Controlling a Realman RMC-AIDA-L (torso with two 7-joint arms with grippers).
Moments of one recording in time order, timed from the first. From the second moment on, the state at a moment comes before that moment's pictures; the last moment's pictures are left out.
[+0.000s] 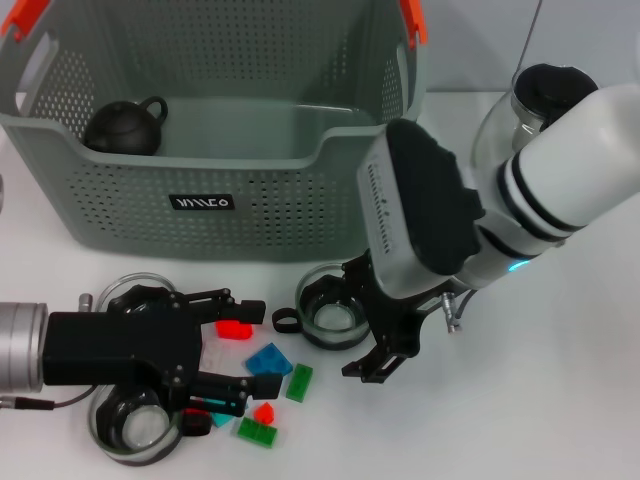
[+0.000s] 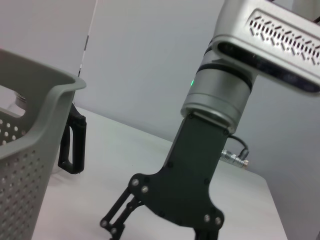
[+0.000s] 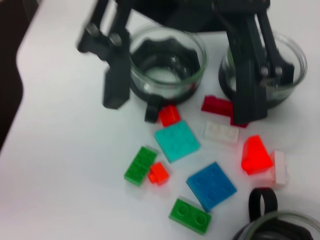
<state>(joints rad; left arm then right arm) -0.47 -2.13 0.48 0.72 2.25 1.89 -1.29 0.78 2.11 -1.66 -1.10 -2.29 -1.36 1.85</state>
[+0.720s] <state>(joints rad) -0.47 -2.13 0.48 0.71 2.25 1.88 -1.29 0.87 2.11 -1.83 -0.99 -2.34 -1.21 1.96</state>
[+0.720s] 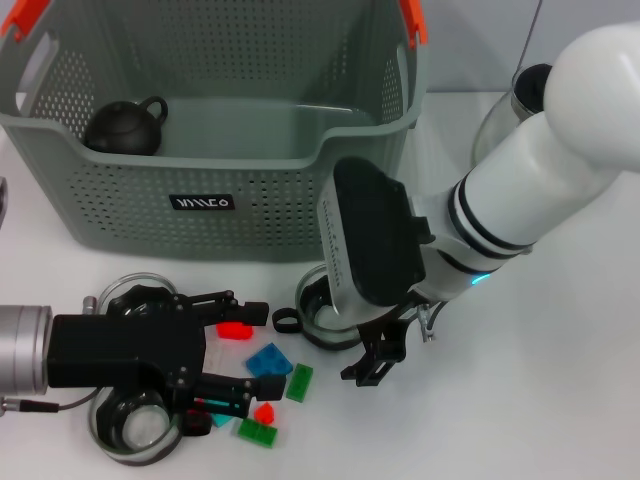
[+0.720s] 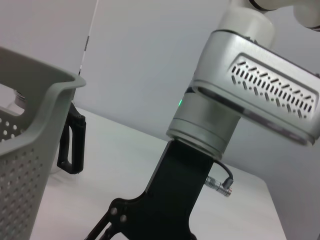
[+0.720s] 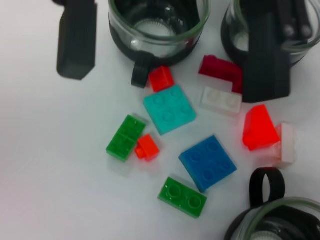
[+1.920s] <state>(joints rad) -0.47 -2.13 0.47 0.70 2.24 1.85 -1.28 0.89 2.11 -1.97 -1.00 -2.43 -1.13 2.07</state>
